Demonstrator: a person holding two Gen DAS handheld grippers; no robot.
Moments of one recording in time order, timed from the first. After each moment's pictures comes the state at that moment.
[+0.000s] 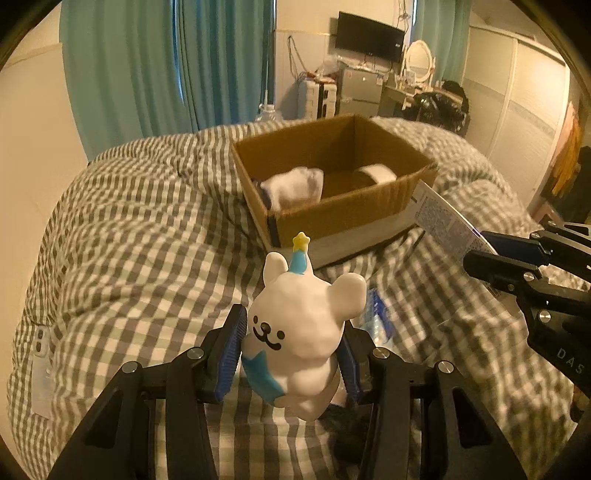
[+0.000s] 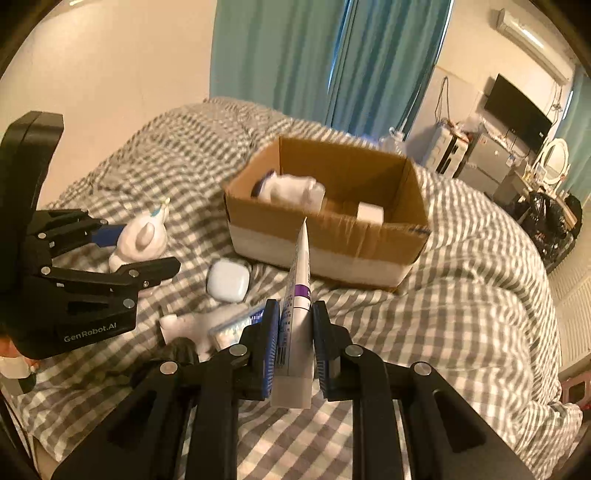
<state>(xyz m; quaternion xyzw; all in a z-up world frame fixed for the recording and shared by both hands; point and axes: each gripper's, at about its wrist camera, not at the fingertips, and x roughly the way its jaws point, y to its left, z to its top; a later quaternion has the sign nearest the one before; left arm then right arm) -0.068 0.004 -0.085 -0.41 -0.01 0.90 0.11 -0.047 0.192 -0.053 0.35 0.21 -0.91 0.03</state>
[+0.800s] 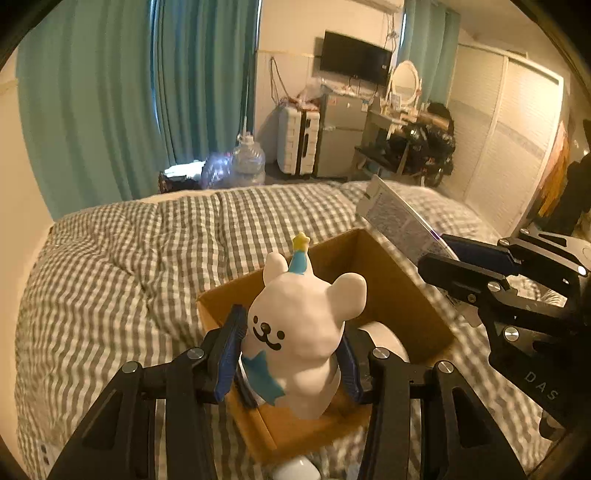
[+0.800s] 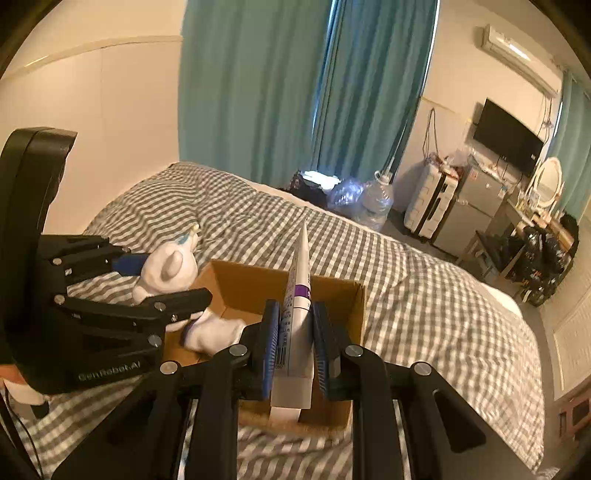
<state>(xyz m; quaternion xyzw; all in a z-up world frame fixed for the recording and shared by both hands) -0.259 0.044 -0.019 -0.39 -0.02 0.91 0.15 -0.216 0.218 0.041 0.31 0.19 -0.93 0.04</state>
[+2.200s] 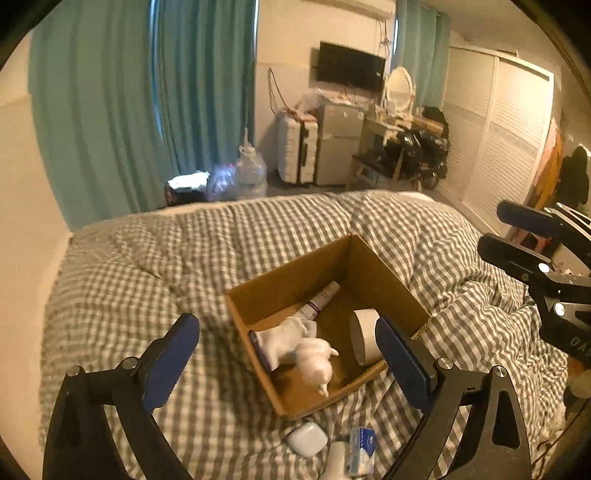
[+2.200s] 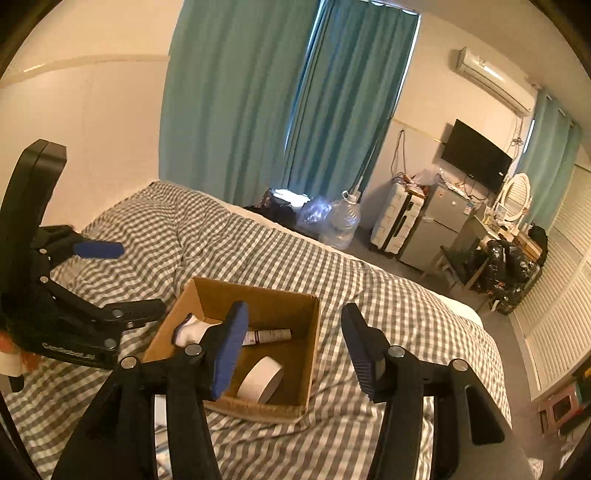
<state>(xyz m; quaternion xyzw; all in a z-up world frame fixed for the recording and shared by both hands) -0.191 -0.005 0.036 -0.36 0.00 0.92 0.15 -0.124 0.201 0.100 0.25 0.21 -0.95 -0.03</state>
